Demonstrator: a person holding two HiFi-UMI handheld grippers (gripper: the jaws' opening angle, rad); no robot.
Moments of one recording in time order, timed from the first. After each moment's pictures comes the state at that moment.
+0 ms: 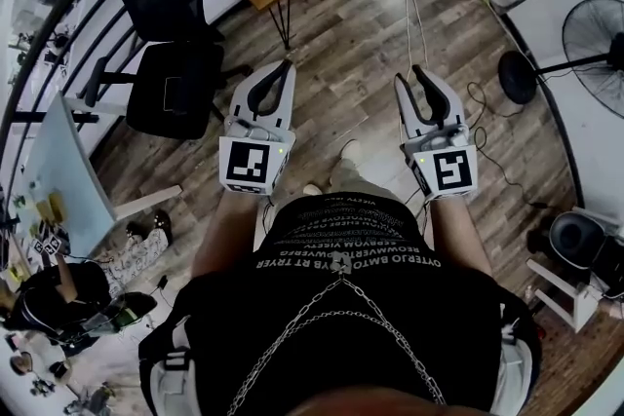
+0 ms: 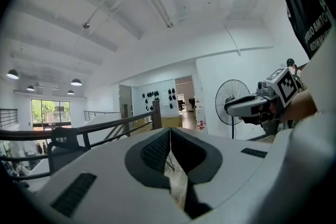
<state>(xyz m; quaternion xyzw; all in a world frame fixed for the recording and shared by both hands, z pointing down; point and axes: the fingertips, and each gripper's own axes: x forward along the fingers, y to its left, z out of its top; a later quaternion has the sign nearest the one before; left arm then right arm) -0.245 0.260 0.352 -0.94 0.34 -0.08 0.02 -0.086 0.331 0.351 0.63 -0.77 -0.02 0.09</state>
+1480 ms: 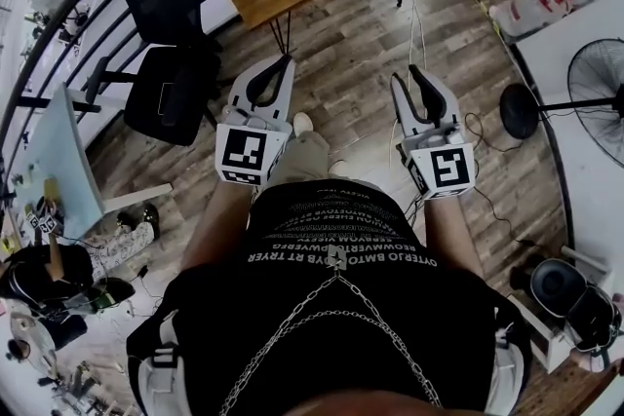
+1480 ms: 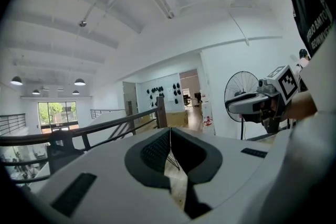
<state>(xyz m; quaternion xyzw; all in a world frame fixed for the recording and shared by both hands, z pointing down) -0.141 0.204 0.349 -0.92 0.37 -0.11 0.03 0.022 0.265 0.351 0.60 -0.80 0.00 0.06</state>
